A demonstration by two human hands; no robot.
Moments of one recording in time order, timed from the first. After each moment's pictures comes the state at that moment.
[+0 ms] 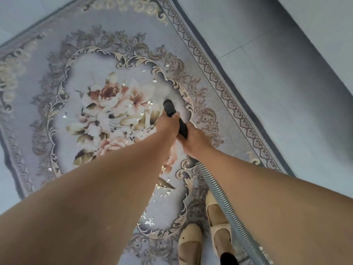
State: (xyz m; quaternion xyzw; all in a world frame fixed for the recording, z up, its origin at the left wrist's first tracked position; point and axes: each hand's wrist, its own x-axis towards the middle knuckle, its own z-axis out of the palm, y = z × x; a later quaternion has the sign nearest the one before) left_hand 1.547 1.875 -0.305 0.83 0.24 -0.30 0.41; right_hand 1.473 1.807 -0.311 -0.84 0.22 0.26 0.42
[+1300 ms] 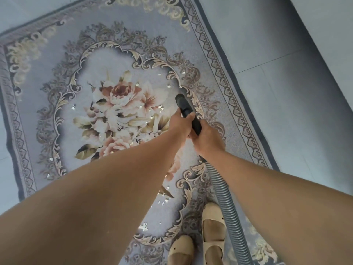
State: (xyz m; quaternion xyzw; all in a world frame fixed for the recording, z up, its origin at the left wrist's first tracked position) left_hand 1.580 1.873 -0.297 0.71 0.30 -0.33 0.54; right_hand 1.522 1.800 -0.309 -0.88 0.24 0.23 0.33
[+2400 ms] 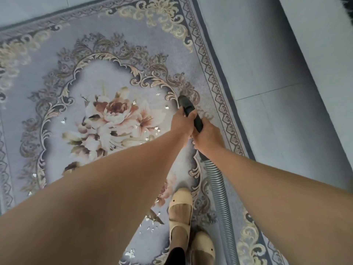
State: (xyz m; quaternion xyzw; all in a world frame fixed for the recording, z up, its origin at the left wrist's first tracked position) left_hand 1.693 1.843 -0.316 0.70 0.29 -0.32 0.57; right_hand 1.644 1.771 -0.305 -0.86 0.26 0.24 0.37
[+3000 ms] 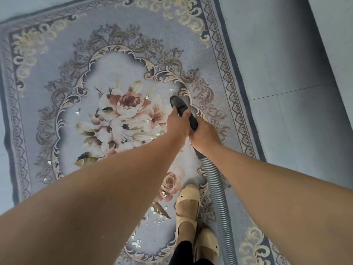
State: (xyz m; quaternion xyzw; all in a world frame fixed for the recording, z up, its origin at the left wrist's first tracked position) left_hand 1.692 1.888 -0.320 0.72 0.34 -0.26 0.55; right_hand 1.658 1.811 -0.300 -0.85 0.20 0.28 0.39
